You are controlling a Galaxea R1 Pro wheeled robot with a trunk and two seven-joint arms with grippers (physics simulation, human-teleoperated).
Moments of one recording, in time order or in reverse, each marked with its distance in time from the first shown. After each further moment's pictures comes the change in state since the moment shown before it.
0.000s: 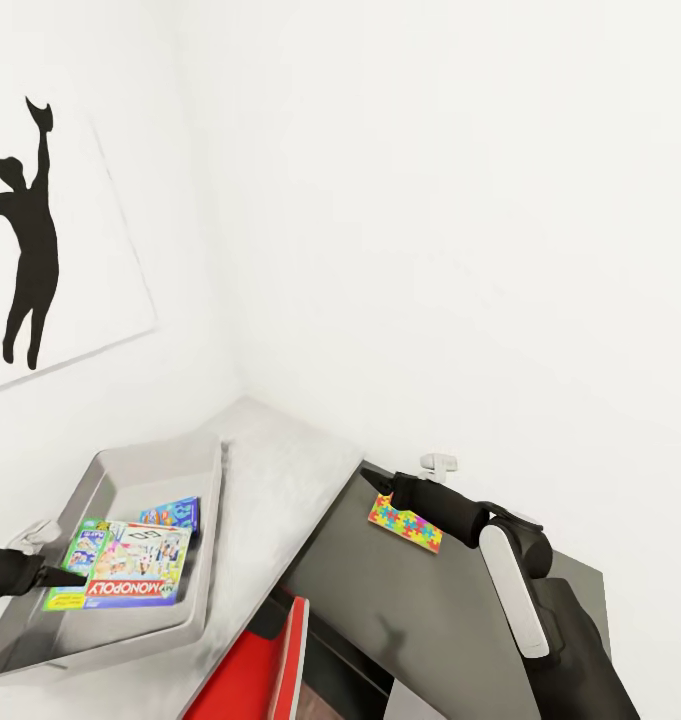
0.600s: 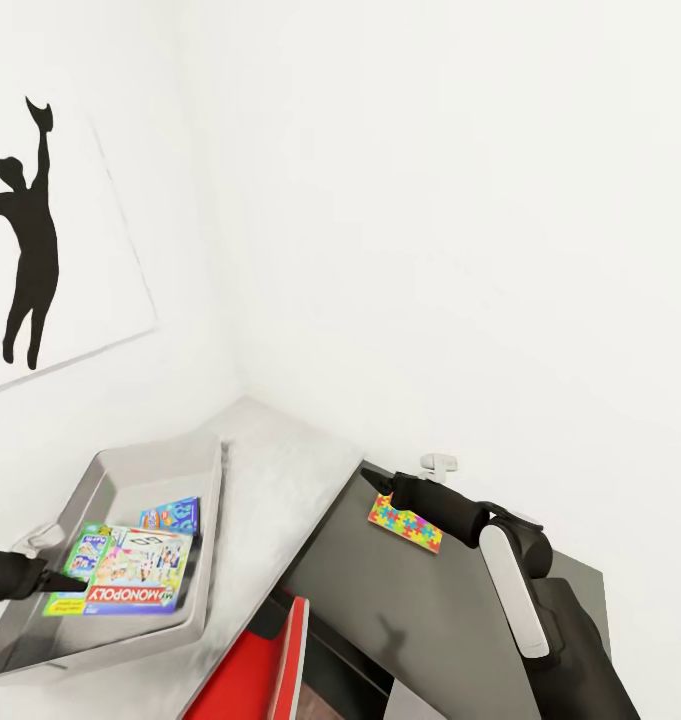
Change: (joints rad) left arm 0.001 -0.007 -0.007 0.001 -0.028 0.001 -0.007; right arm 0.000 0.000 0.000 0.000 0.000 0.000 0.000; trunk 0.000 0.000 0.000
